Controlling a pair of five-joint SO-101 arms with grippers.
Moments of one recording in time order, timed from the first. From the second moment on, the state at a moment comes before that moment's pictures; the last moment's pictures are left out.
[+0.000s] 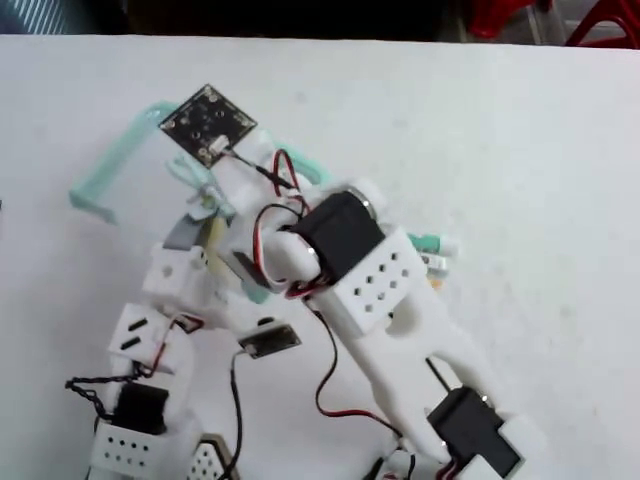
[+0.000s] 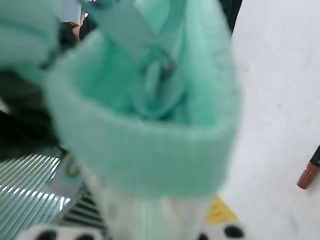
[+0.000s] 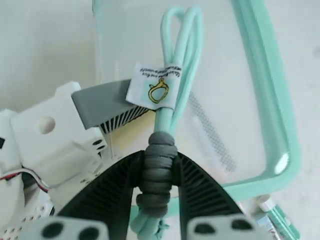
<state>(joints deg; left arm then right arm) 5.3 -103.4 97.1 20.7 -75.2 -44.8 -8.3 -26.3 97.3 7.8</state>
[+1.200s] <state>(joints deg) 23.3 -103.5 63.1 70.0 -18.0 -34.2 -36.7 -10.2 76.0 10.5</state>
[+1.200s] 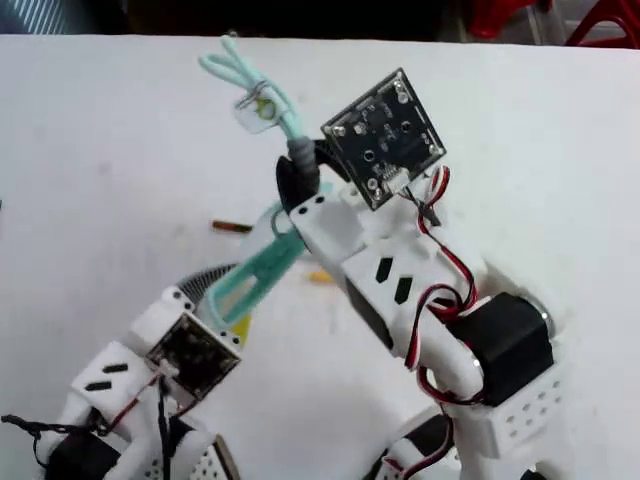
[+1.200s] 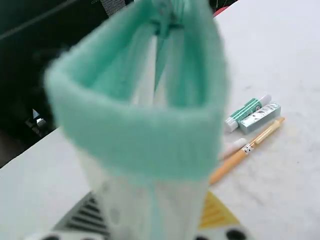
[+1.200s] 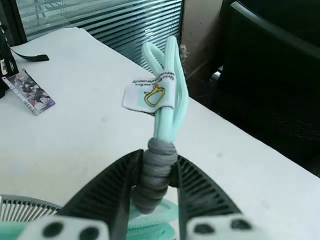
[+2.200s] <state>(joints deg) 24.1 -103.5 62.5 70.0 -16.6 -19.2 -33.2 -8.2 72.1 10.7</state>
